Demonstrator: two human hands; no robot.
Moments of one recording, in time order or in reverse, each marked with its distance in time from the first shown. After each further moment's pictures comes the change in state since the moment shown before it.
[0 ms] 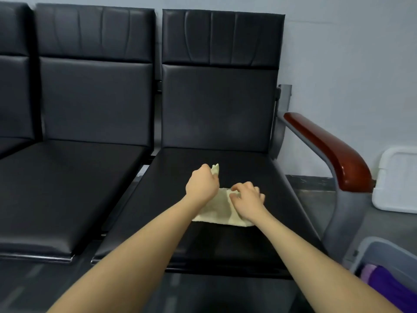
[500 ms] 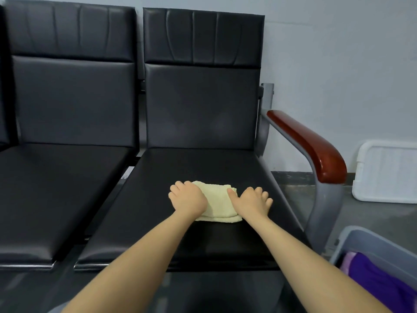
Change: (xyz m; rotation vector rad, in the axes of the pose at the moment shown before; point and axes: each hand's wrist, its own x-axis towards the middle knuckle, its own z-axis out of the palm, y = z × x) left_hand -0.014 -0.014 0.042 0.498 -0.031 -0.168; right_hand -0.012 0.026 -0.006 -0.122 0.150 0.354
